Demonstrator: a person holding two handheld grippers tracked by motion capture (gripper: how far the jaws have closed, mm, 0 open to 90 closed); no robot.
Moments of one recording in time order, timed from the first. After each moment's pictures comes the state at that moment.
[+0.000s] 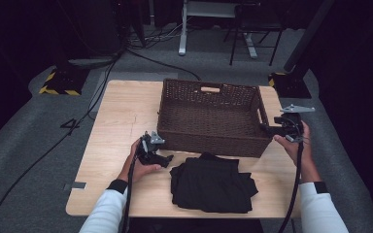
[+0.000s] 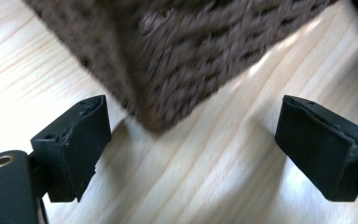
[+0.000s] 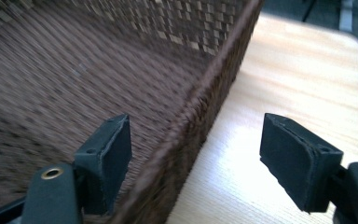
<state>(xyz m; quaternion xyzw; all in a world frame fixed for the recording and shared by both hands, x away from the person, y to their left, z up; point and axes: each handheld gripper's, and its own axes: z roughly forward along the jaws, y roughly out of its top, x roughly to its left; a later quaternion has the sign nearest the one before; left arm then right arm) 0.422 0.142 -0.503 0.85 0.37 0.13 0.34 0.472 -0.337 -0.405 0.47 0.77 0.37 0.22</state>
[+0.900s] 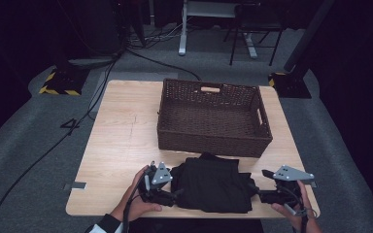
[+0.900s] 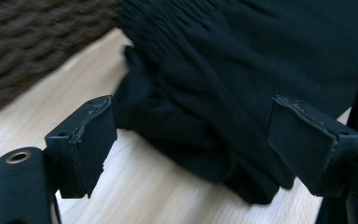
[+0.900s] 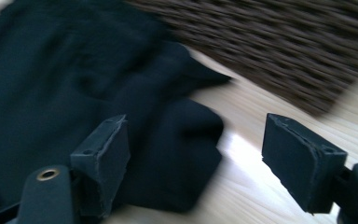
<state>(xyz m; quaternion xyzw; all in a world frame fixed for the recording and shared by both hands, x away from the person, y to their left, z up) 0.301 0.104 -0.466 0.88 0.28 0.11 0.38 0.296 -0.294 -0.451 0.37 0.82 0.40 0.17</state>
